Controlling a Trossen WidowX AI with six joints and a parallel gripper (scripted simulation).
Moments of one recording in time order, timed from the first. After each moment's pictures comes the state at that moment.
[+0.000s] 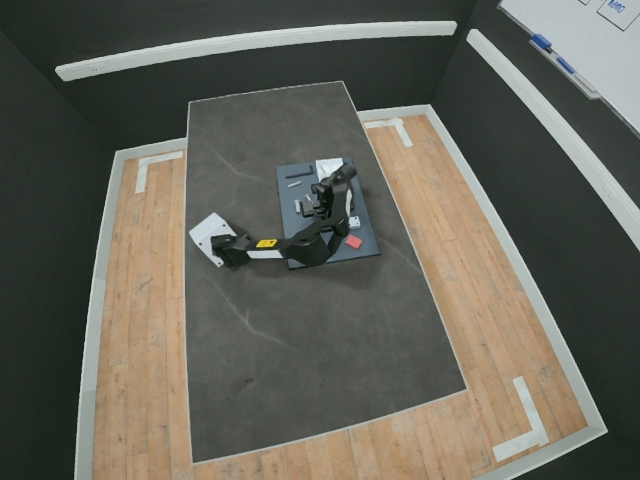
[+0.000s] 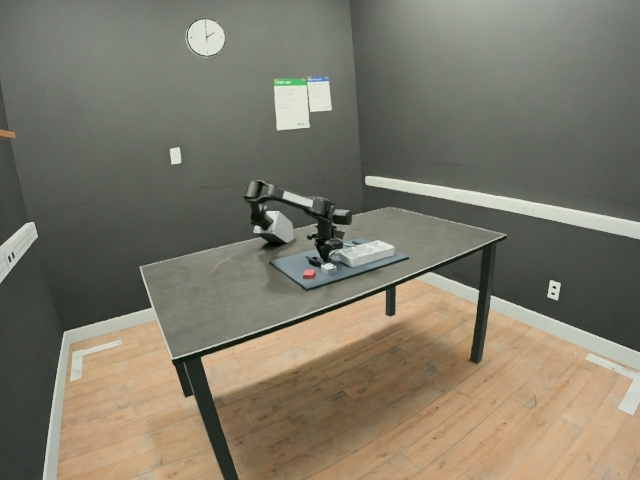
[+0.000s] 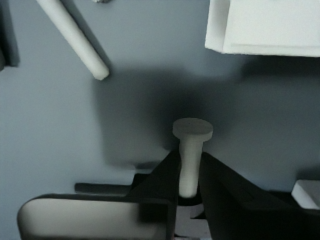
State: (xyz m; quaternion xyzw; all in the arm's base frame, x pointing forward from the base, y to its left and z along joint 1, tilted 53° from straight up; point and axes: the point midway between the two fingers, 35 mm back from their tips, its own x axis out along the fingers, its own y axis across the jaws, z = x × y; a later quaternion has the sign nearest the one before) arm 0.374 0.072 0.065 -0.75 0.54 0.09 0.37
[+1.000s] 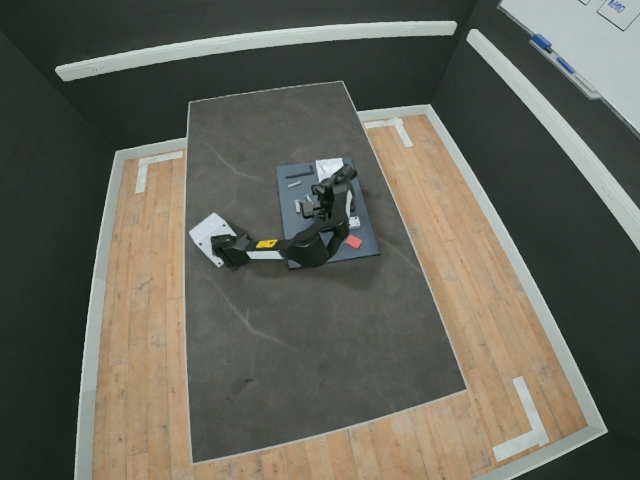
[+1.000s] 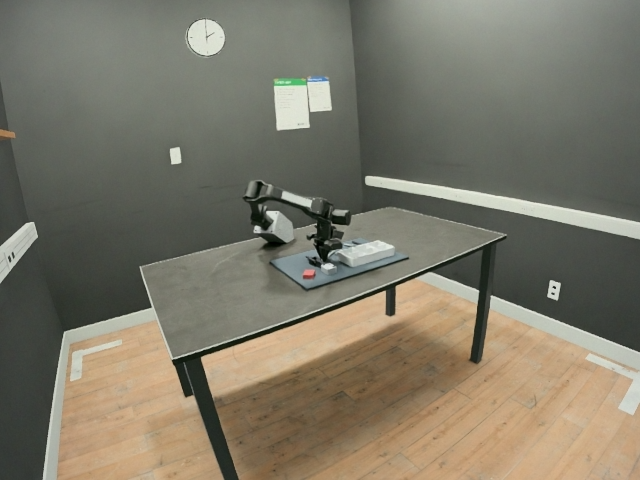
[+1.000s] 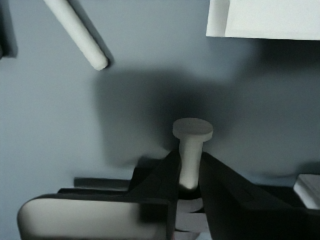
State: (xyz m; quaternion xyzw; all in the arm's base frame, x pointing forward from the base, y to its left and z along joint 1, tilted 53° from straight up) arm 0.373 0.069 0.067 -0.75 0.54 0.09 0.37
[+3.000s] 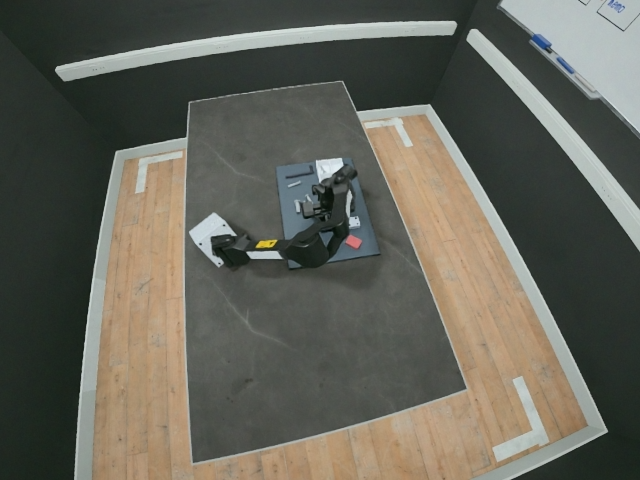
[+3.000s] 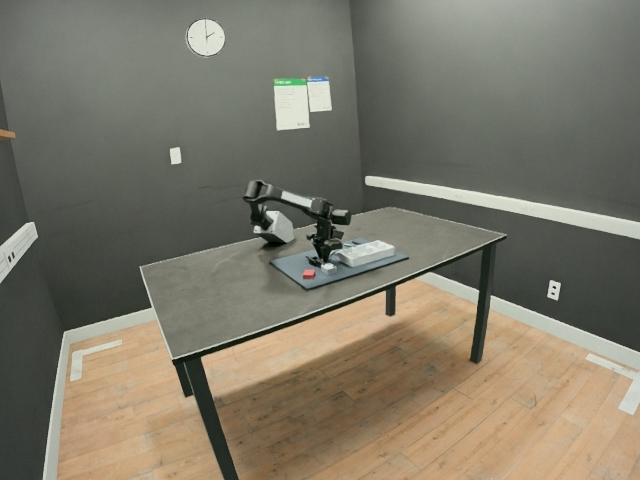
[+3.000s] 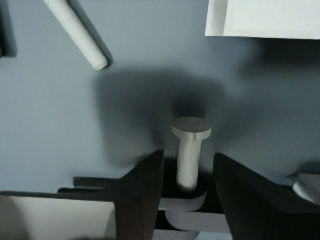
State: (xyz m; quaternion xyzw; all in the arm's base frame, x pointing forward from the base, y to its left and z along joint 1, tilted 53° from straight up) arm 0.373 0.069 0.068 -0.75 0.54 0.09 0.37
